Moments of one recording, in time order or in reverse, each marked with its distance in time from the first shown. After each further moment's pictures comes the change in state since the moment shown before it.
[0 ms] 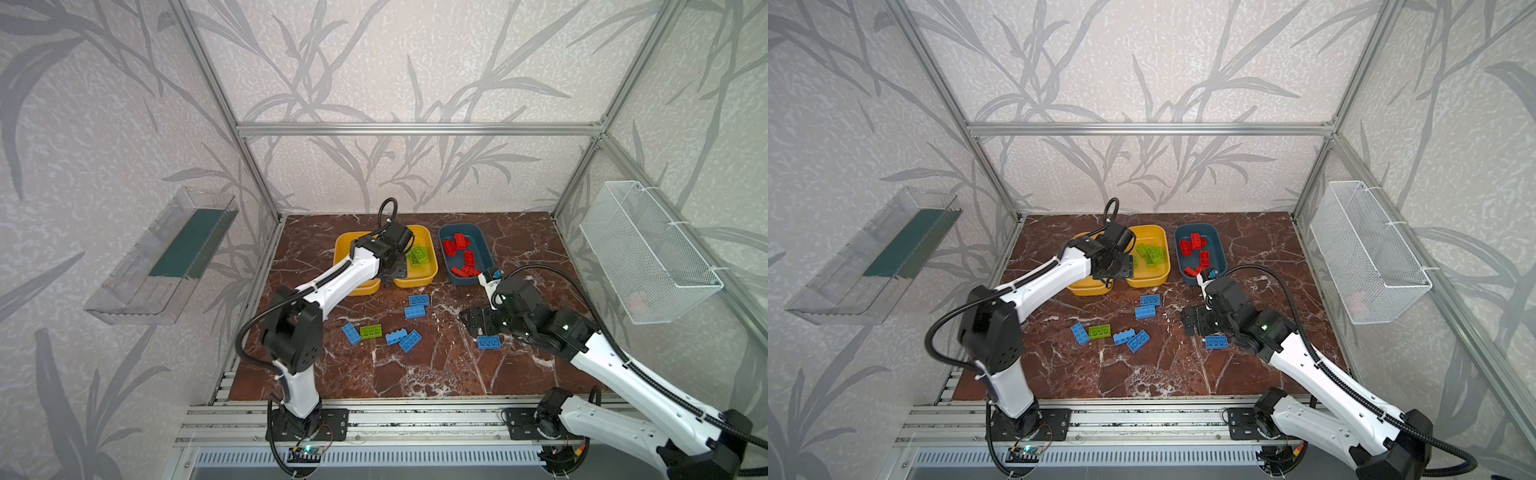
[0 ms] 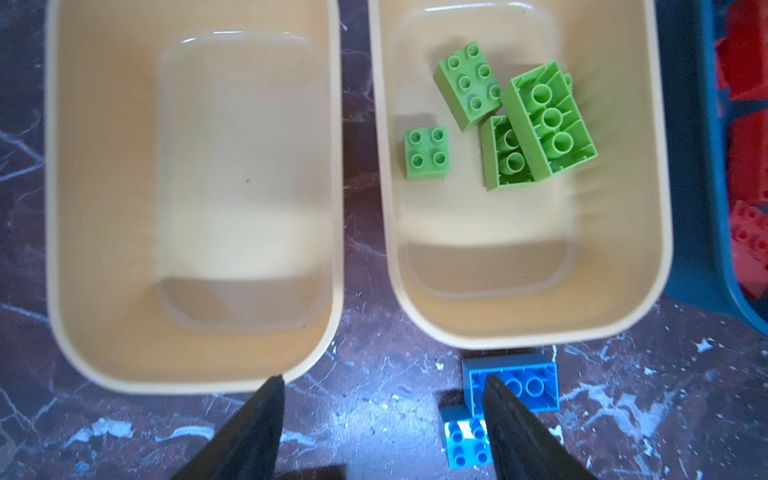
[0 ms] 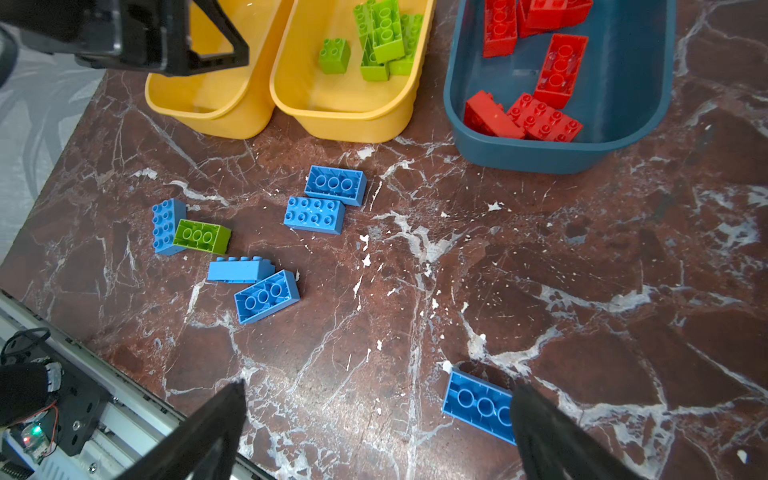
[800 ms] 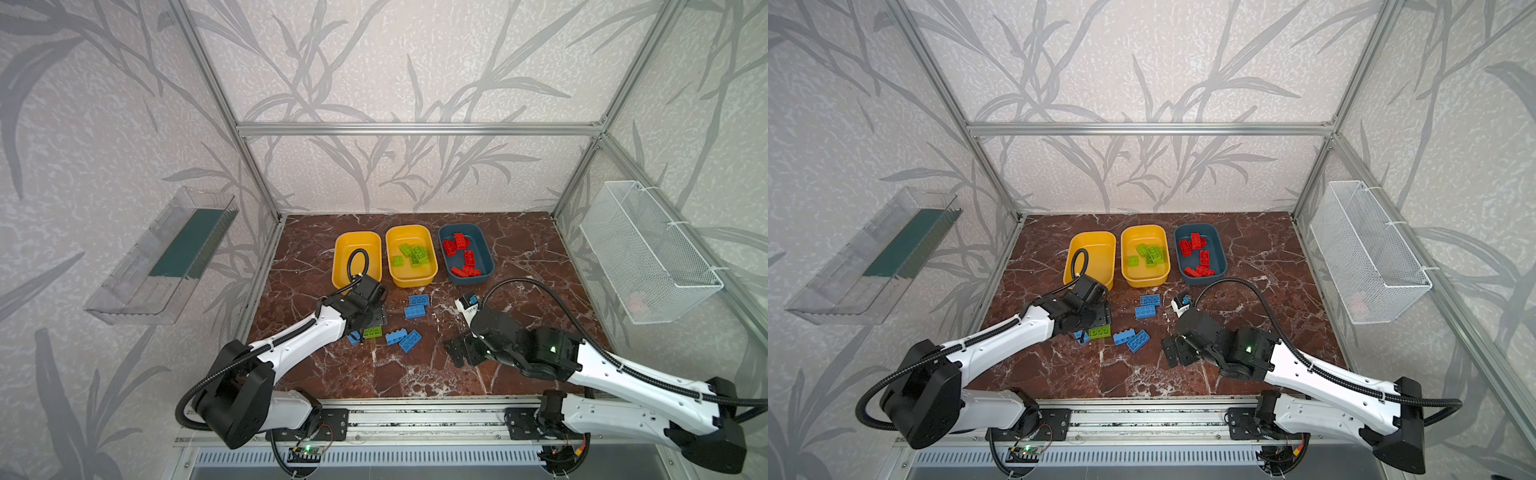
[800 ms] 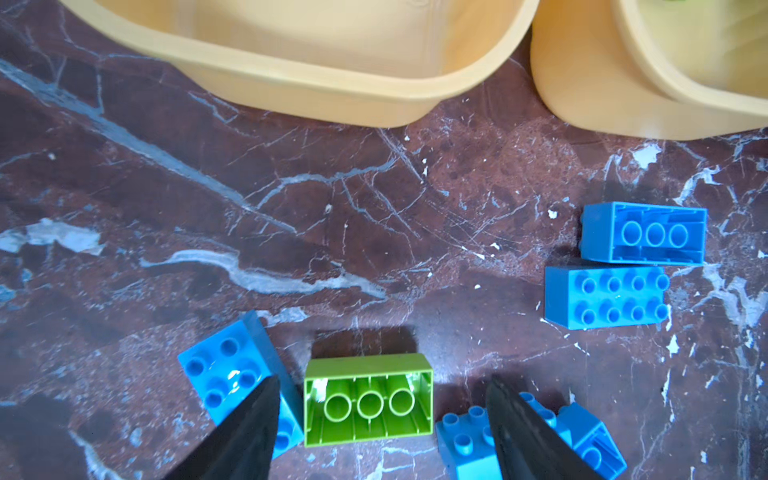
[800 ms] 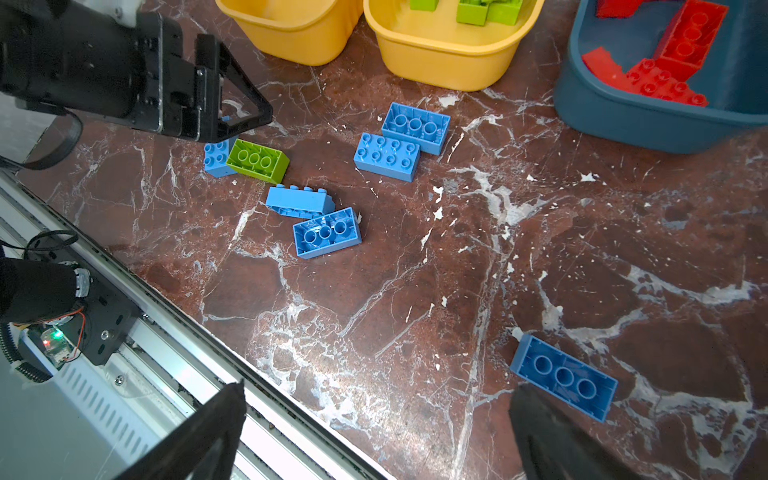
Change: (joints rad) left arm -0.032 -0.378 -0.644 0.254 0.066 -0.175; right arm 0.370 0.013 -0.003 -0.043 0.192 0.170
